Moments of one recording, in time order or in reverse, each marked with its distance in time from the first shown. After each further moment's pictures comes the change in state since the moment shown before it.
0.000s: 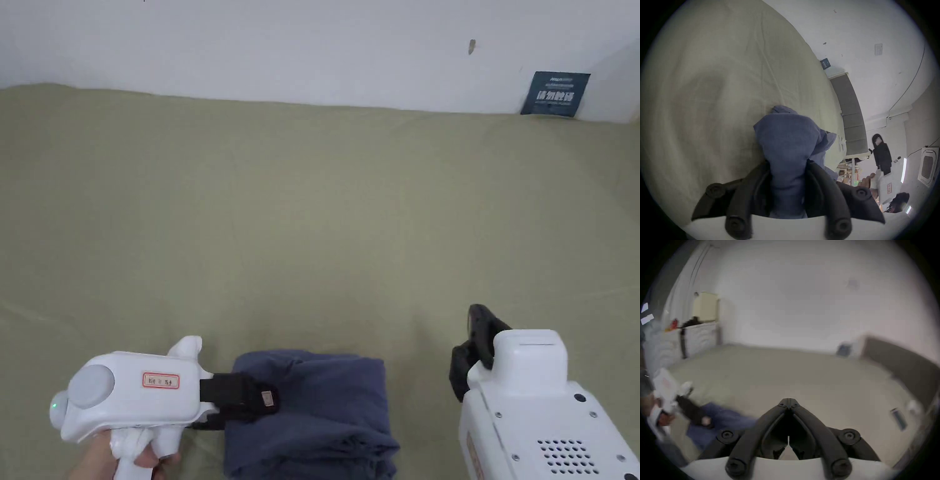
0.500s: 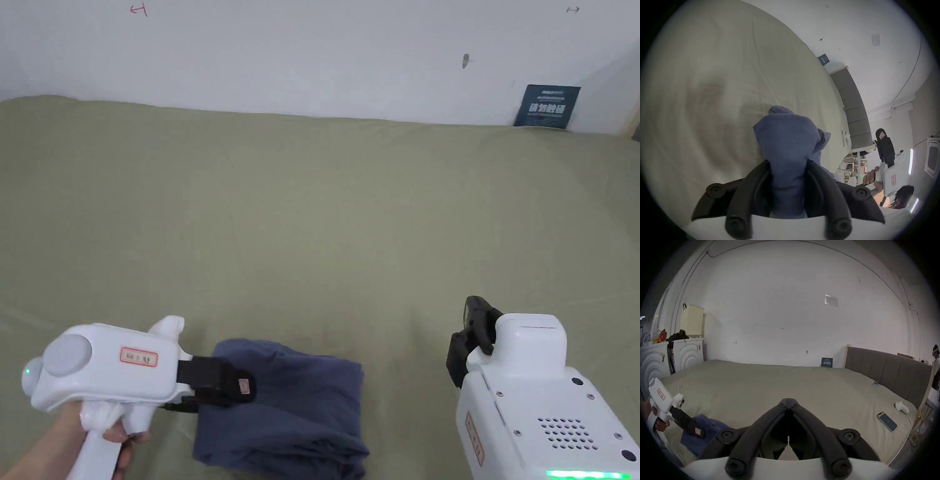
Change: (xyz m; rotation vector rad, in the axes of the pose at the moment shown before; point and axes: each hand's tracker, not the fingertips) left arm 0.016 0.025 0.045 -0.028 0.066 -0.088; right arm -0.006 0.014 -0.013 -0.032 0.030 -0.058
